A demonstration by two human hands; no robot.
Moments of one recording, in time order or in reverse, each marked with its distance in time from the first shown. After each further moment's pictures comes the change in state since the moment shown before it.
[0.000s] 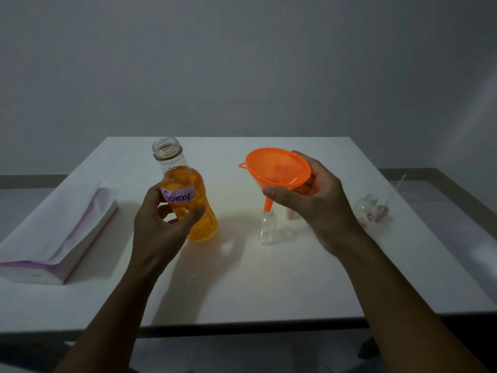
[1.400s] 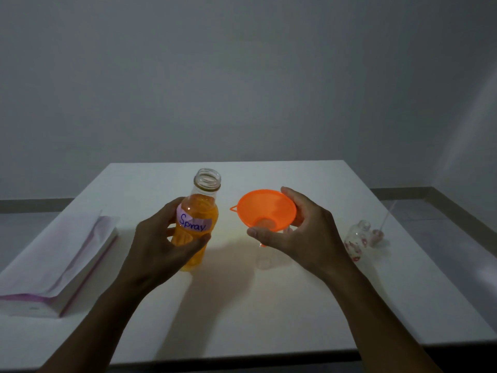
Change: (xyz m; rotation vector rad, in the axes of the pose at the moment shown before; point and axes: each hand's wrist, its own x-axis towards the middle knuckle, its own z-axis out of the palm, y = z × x) left_hand 0.016 0.027 -0.011 0.290 -0.233 0.270; right_hand -0.004 -0.002 0.002 -0.493 0.023 -0.067
